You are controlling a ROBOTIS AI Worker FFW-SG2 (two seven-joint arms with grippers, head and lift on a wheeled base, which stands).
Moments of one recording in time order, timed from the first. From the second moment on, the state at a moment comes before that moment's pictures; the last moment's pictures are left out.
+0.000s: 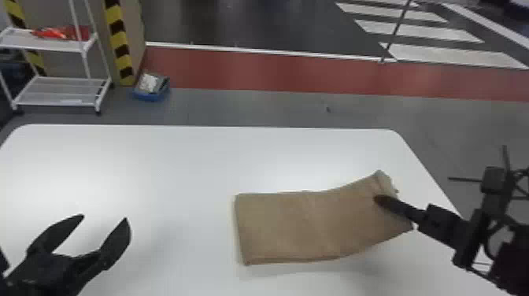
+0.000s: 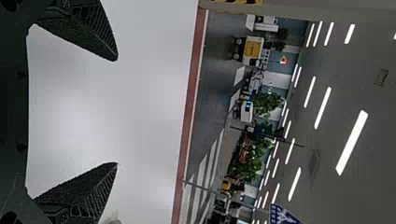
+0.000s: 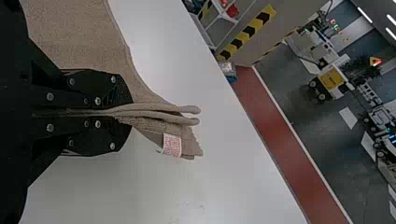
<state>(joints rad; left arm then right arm) 0.44 0.06 0.14 -1.96 0.25 0.22 -0.38 0.06 -0.11 -0.65 -2.08 -0.44 1.34 0.46</state>
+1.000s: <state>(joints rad) 0.44 0.06 0.14 -1.94 0.25 0.22 -0.38 0.15 0.00 -0.11 -2.29 -0.23 1.25 0.32</state>
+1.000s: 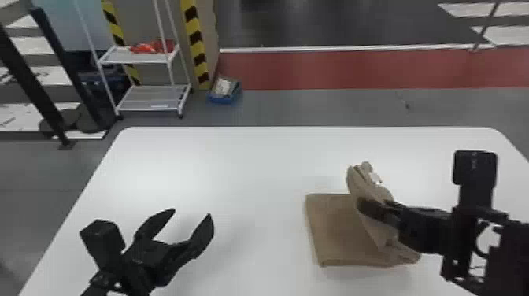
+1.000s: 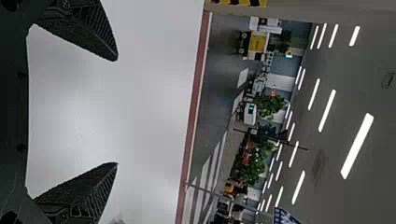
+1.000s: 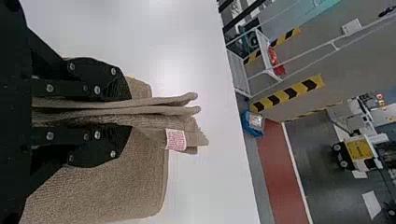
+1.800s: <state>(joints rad) 0.42 0.07 0.14 -1.92 0.25 0.23 -0.38 0.19 0.00 -0.05 -2.17 -0.21 1.01 0.32</state>
